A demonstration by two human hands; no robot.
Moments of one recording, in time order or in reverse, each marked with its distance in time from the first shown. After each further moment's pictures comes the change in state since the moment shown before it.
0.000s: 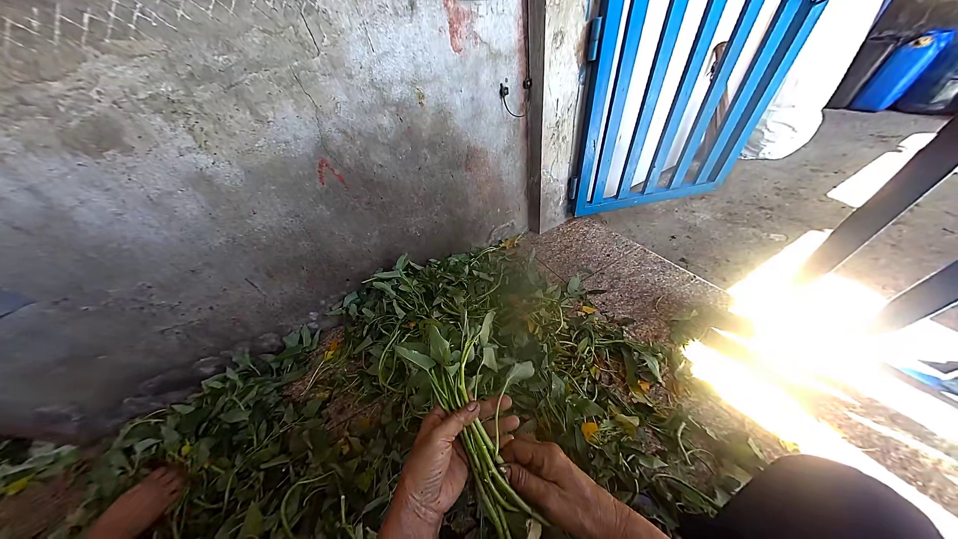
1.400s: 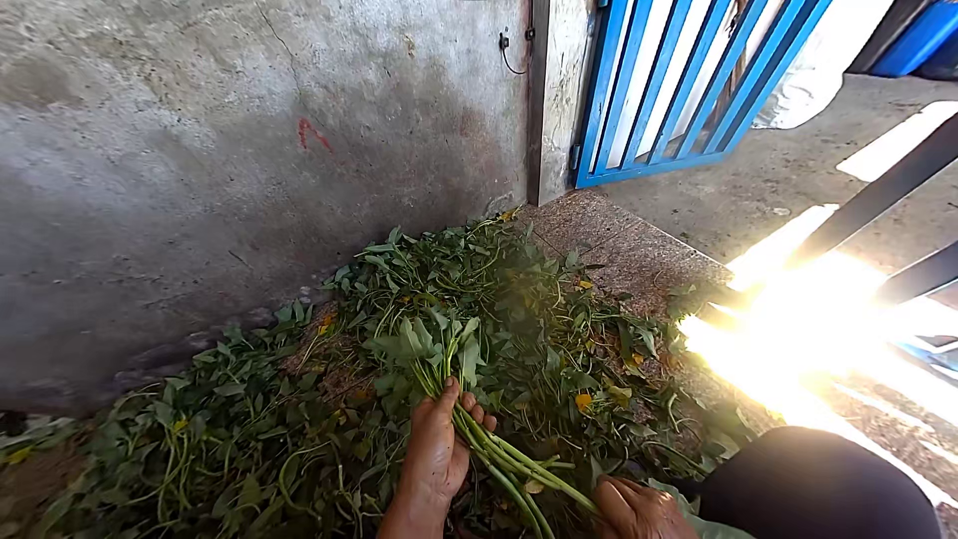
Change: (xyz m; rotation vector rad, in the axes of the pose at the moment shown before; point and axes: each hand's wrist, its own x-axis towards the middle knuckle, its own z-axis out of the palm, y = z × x) left_hand -0.002 -0.010 0.020 -0.041 0.453 0.001; right_hand -0.116 -0.027 -0.016 -0.922 0.089 0.039
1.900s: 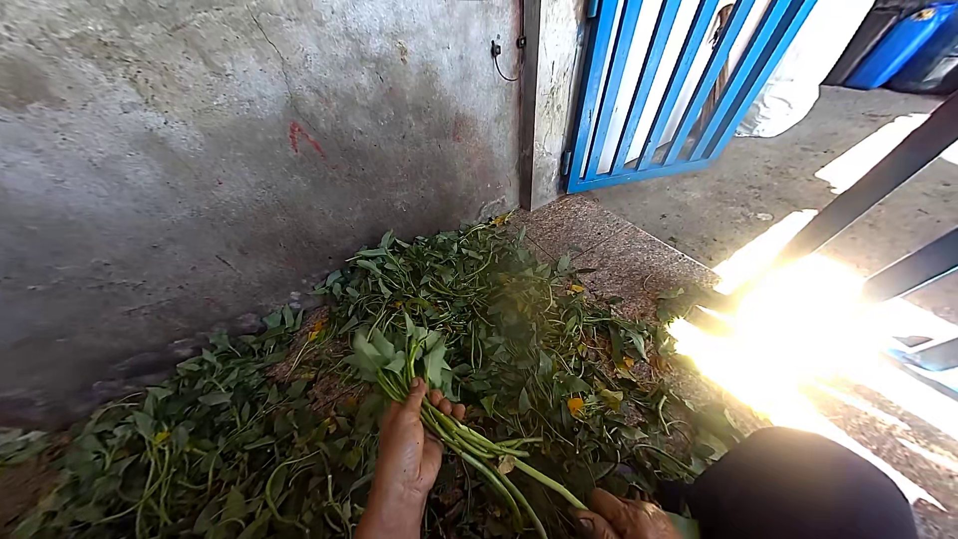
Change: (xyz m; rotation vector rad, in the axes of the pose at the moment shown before) left_hand 0.012 0.010 -0.007 -0.060 0.122 0.096; right_hand -0.004 -0.006 -0.017 0.344 -0.281 0.367
